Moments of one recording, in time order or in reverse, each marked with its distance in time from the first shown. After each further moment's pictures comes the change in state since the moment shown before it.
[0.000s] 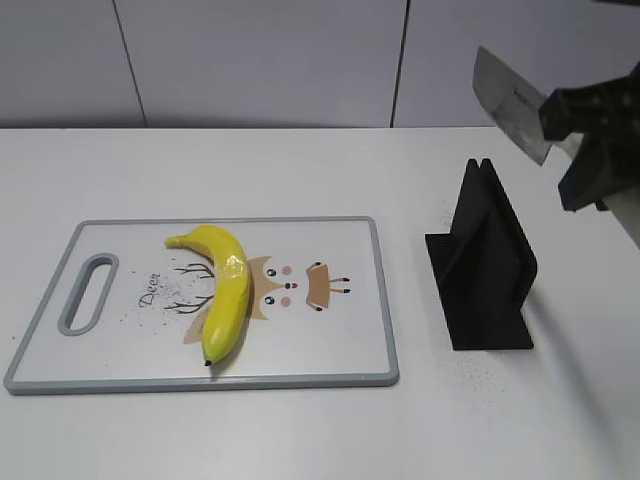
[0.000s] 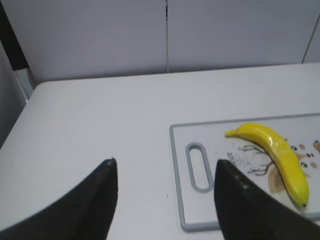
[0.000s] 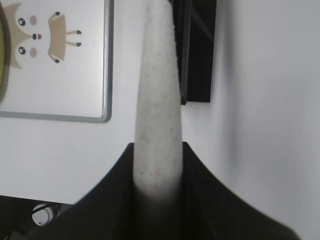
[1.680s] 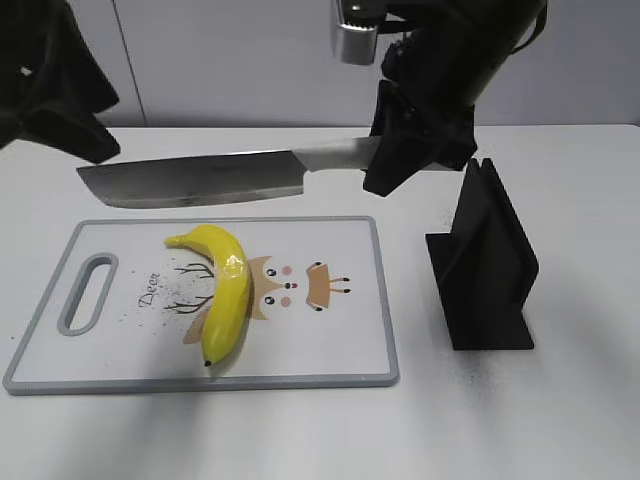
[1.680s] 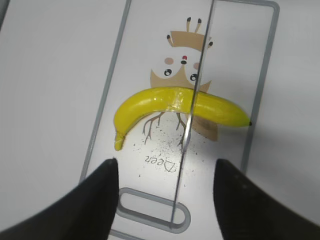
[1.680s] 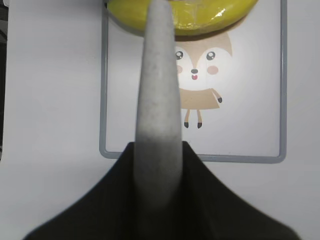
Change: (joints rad) left arm -0.253 1.374 -0.727 -0.331 0.195 1.117; right arm 0.005 0.577 -0.493 0.429 0.163 -1.628
